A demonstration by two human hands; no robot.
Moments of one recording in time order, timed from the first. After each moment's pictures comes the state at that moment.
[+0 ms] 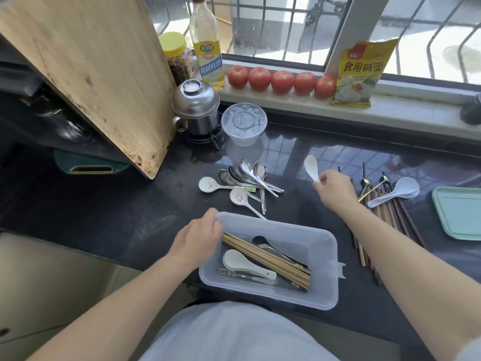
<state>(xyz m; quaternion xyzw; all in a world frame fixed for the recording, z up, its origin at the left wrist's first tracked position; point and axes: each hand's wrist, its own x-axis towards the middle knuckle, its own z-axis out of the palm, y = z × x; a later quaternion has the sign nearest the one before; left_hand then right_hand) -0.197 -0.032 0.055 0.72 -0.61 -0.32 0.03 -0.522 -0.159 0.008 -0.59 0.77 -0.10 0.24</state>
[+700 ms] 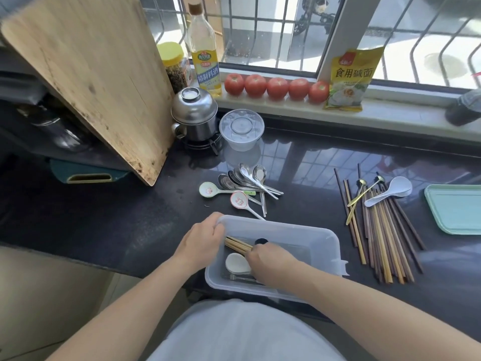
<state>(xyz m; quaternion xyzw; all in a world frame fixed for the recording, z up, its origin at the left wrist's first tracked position) -0.185 -0.034 0.049 0.69 -0.60 -0.40 0.08 -0.375 -0.023 0.012 -0.85 0.43 0.25 0.20</state>
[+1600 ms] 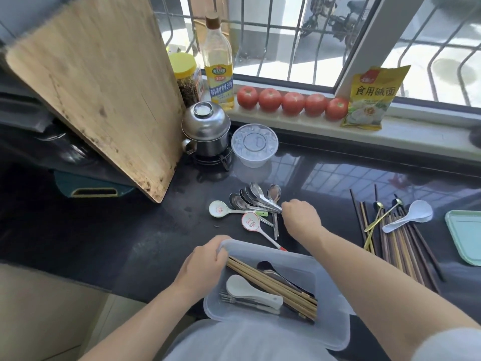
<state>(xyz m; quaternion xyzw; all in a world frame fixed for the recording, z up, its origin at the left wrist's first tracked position) -0.157 -0.051 0.037 0.69 -0.58 -0.42 0.09 -0.405 -0.172 -0.002 -0.76 0.62 0.16 0.10</state>
